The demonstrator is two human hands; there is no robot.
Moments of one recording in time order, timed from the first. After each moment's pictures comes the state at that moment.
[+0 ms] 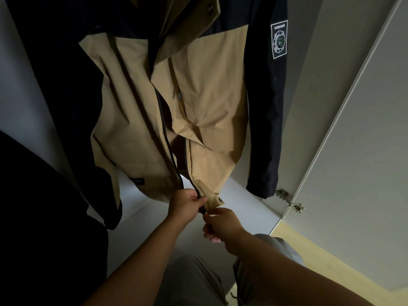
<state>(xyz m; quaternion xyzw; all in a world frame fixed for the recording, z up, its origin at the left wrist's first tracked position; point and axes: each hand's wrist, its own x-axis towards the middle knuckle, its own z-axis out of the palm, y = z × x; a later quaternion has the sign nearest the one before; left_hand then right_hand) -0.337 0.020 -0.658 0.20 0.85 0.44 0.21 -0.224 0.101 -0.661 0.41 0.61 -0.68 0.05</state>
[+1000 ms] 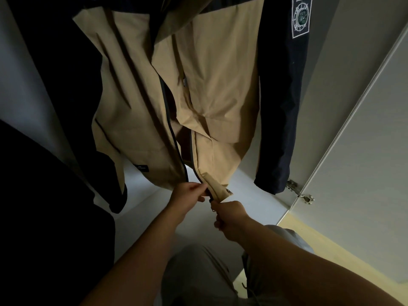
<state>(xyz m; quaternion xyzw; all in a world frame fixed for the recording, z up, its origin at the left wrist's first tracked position) -0.357 0.010 -0.672 0.14 0.82 0.46 0.30 -0.252 0.103 -0.693 0.50 0.49 -0.72 0.00</state>
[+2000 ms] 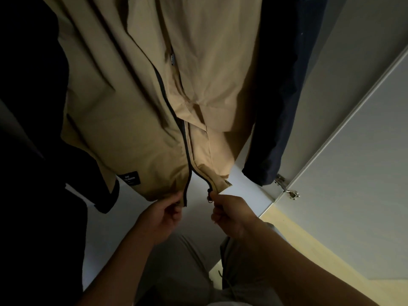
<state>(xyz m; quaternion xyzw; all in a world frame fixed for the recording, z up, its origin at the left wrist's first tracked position) -0.323 -0.015 -0.713 -0.16 0.43 0.75 0.47 -0.215 0.156 -0.696 0.45 0.36 -0.82 0.02</state>
